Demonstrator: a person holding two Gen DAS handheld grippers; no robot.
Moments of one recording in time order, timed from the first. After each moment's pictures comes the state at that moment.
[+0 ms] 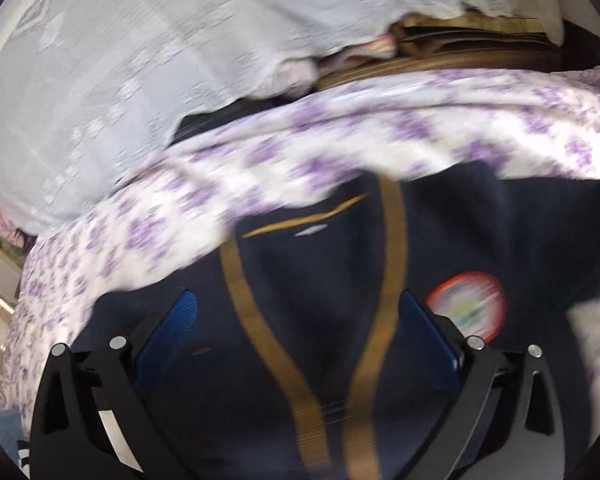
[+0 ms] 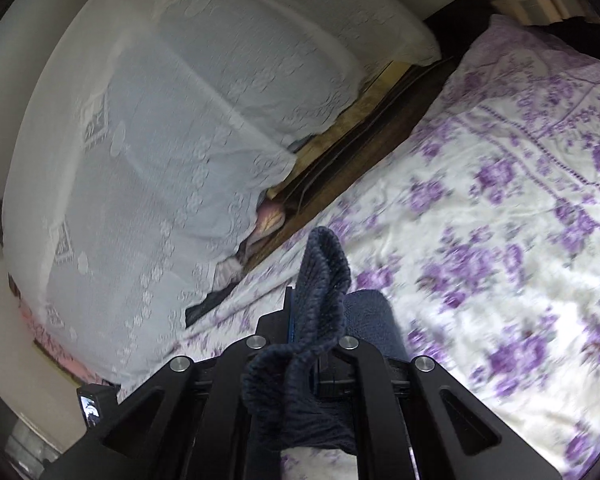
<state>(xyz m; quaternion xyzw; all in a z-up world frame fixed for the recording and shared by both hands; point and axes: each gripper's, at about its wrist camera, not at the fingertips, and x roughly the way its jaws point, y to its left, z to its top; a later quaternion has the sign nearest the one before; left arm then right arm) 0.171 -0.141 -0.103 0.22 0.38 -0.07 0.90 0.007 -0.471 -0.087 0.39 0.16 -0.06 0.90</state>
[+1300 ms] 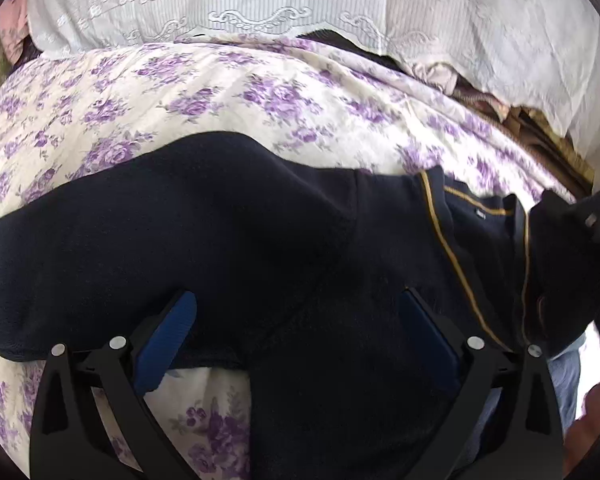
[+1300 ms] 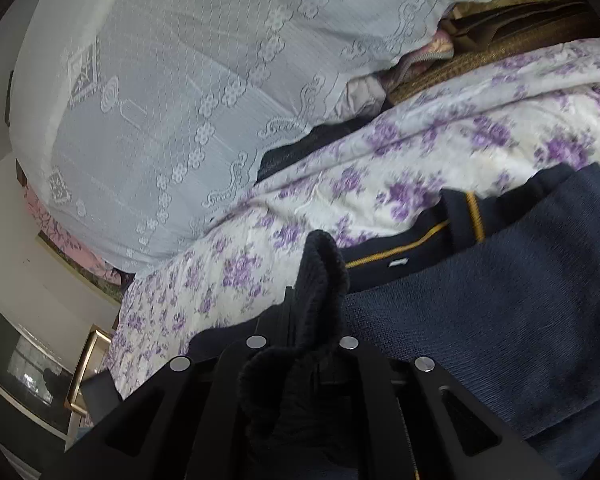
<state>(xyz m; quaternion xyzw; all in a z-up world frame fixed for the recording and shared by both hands) 0.204 0.055 -0.143 -0.07 0.44 -0.08 0.89 0.180 -0.171 -0.103 0.32 0.32 0.07 0.89</state>
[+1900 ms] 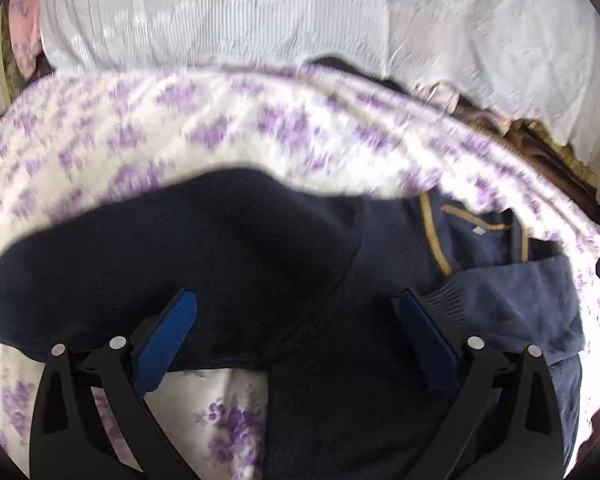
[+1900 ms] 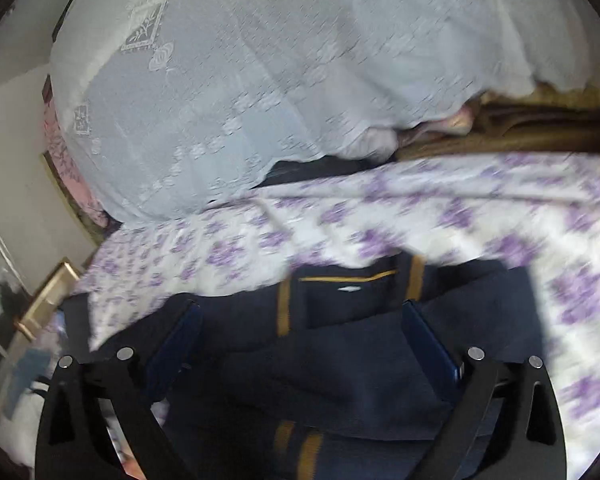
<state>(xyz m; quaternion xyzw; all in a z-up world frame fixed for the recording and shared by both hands) 0.187 0.055 -0.117 -0.05 0.40 -0.06 0.91 0.124 -0.213 -0.058 0.16 0.30 0.07 0.94</state>
